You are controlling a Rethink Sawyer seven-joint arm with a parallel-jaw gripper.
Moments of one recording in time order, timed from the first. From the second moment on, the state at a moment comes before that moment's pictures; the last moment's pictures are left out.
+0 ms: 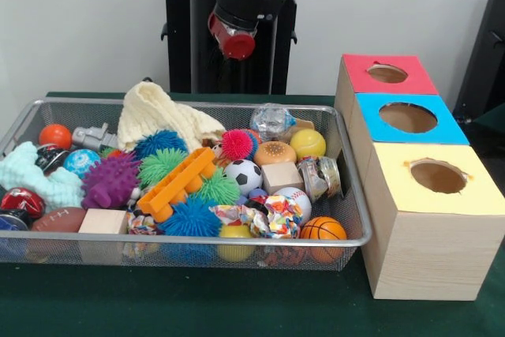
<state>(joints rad) -0.11 -0.54 -0.27 2.38 0.34 -0.34 2.40</state>
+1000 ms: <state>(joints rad) 0.02 -0.44 -0.27 2.23 0.42 -0.20 2.40</state>
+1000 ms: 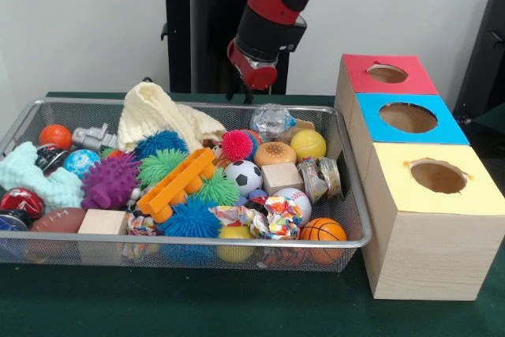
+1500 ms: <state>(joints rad) 0.10 -0.41 -0.30 2.21 0.45 -0.18 2.40</state>
